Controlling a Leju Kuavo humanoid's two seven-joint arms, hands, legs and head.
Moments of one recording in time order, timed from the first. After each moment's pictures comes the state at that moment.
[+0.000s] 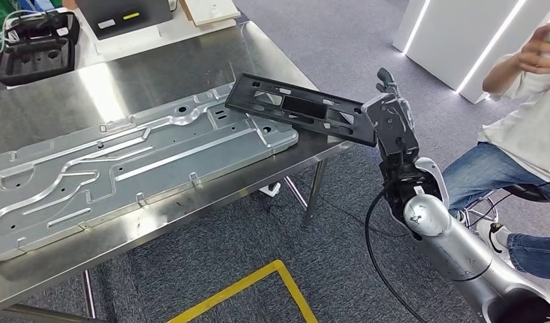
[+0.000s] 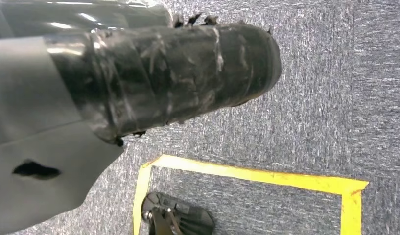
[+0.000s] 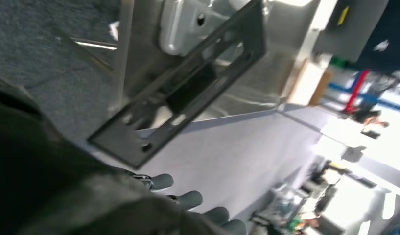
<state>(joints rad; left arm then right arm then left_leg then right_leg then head) -0.11 0.12 -0.98 -0.25 1.08 0.45 -0.25 -0.09 -0.58 0.15 -2.11 -0.06 -0.64 0.29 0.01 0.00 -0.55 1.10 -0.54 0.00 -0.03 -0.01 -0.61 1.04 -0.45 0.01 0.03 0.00</state>
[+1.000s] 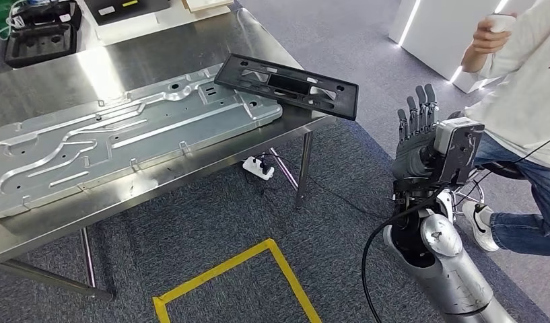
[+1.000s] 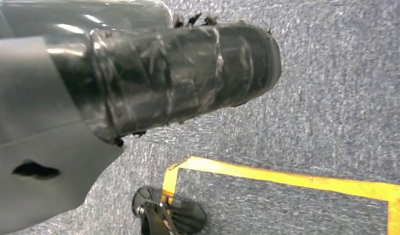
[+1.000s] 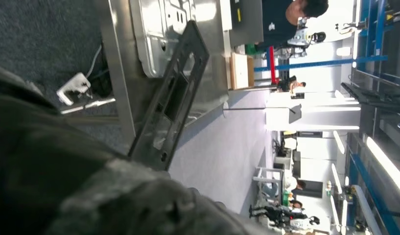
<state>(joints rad) -0.11 0.11 -0.97 -0.25 1.09 0.45 -0.28 0.07 -0.36 -0.01 -2.21 -0.45 -0.69 -0.13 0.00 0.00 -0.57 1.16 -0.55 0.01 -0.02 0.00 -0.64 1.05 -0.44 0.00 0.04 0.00</state>
